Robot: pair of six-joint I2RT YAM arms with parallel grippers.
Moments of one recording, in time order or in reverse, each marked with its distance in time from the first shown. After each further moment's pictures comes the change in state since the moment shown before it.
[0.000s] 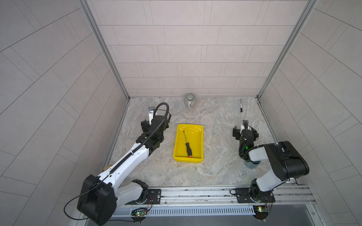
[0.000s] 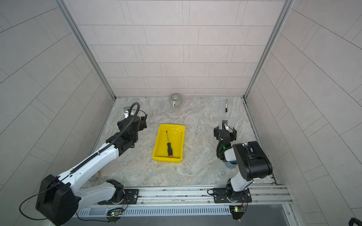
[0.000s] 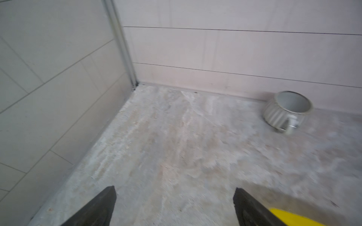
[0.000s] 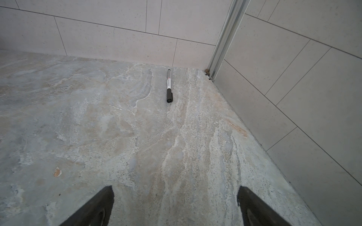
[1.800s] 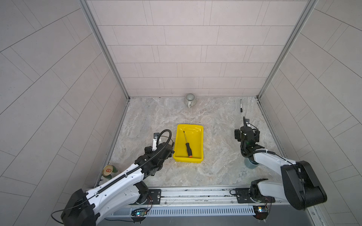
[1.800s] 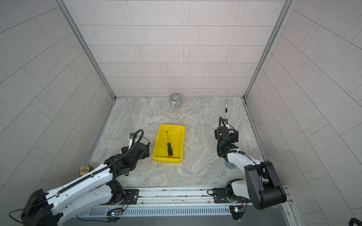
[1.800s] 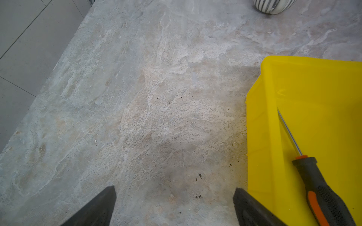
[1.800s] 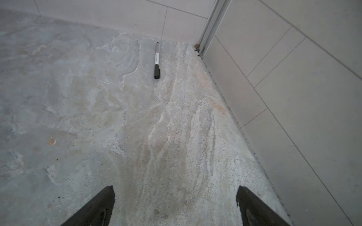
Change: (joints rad) left arm -0.371 -0.362 -0.349 -0.368 0.042 -0.327; right arm 0.061 -0.268 0.094 -0.583 0.095 0.038
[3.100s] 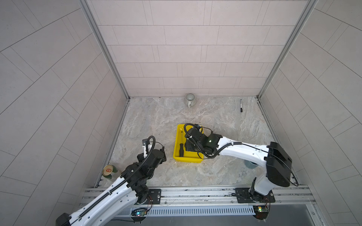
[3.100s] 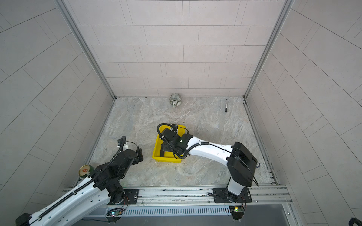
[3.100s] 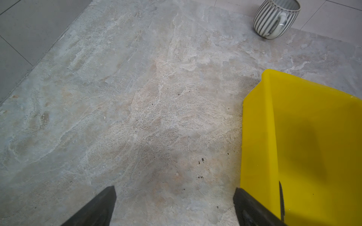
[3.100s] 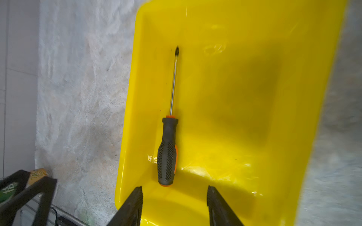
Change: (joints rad) left arm -0.002 -0.282 -0.062 -0.197 0.039 -0.146; right arm 0.812 0.264 0.770 -0.896 -0.365 0.977
